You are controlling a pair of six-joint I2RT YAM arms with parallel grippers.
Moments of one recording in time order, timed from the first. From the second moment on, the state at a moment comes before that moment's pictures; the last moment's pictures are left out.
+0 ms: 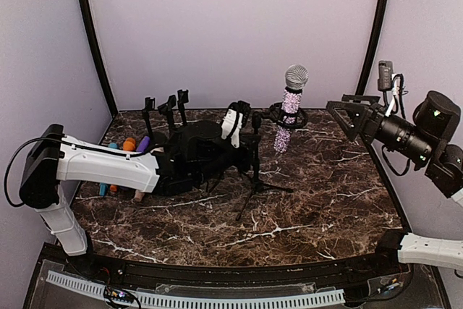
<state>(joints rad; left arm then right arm) -1.10 1.72 1.14 0.44 -0.36 -0.18 0.73 0.67 0.92 -0.22 -0.09 0.27</state>
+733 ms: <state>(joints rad) -1.08 1.58 1.10 0.24 -0.13 -0.19 0.73 0.67 0.89 -0.20 -0.04 0.30</state>
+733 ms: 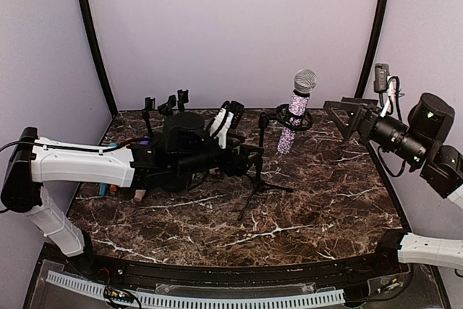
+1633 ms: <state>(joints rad) -0.86 1.70 1.05 0.19 0.45 0.33 0.73 0.66 0.86 -0.22 0.09 0.35</state>
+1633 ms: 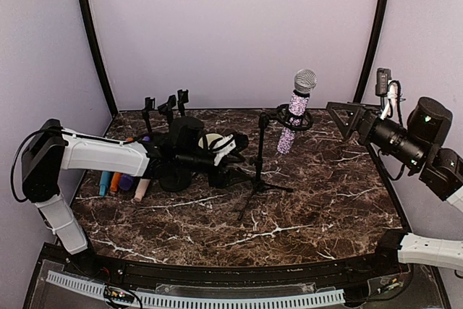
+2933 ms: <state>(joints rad) -0.86 1.83 1.17 0.19 0.39 0.54 0.73 0.70 0.86 -0.22 0.09 0.35</state>
